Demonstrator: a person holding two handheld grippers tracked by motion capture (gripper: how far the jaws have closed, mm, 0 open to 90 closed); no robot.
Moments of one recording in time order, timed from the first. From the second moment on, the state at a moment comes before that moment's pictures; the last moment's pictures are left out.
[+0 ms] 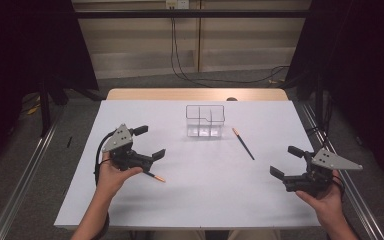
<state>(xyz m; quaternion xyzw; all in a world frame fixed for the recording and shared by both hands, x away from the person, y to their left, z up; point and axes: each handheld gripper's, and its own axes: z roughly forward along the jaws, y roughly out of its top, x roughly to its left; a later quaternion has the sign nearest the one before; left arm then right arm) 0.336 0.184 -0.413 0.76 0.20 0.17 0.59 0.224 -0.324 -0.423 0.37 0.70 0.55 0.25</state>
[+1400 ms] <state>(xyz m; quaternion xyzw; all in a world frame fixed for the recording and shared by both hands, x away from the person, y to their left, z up) 0.350 0.188 -0.416 0.86 0.19 0.12 0.46 0.223 -0.324 -0.423 0.36 0.71 0.55 0.25</state>
